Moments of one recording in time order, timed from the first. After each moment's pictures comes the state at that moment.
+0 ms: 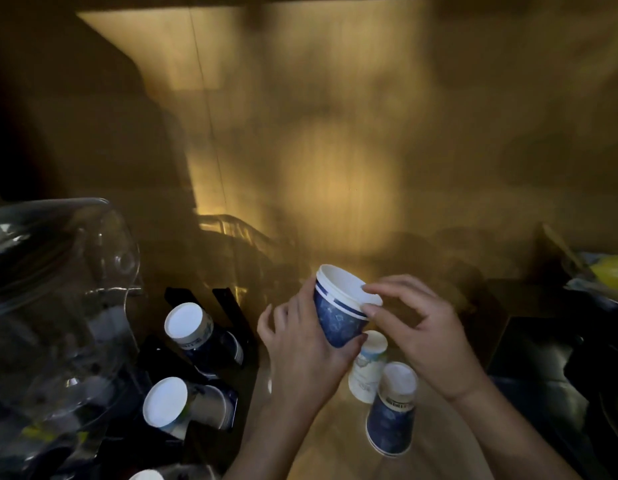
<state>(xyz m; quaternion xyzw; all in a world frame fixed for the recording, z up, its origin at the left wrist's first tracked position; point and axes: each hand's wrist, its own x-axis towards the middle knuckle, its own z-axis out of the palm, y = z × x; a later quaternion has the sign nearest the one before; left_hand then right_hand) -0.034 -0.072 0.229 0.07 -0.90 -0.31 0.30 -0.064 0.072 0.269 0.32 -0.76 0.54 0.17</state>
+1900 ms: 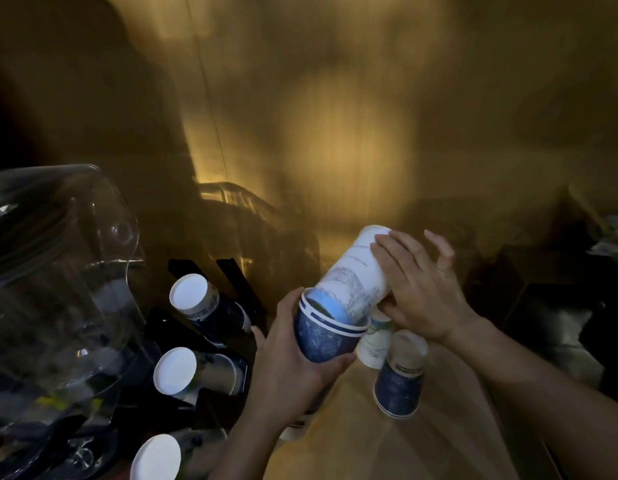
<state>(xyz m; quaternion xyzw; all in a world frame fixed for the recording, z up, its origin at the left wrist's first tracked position) 0.001 -0.099 0.204 0.07 -0.87 -0.47 0.16 -0.135 0.076 0.212 0.36 -0.81 -0.03 0.45</state>
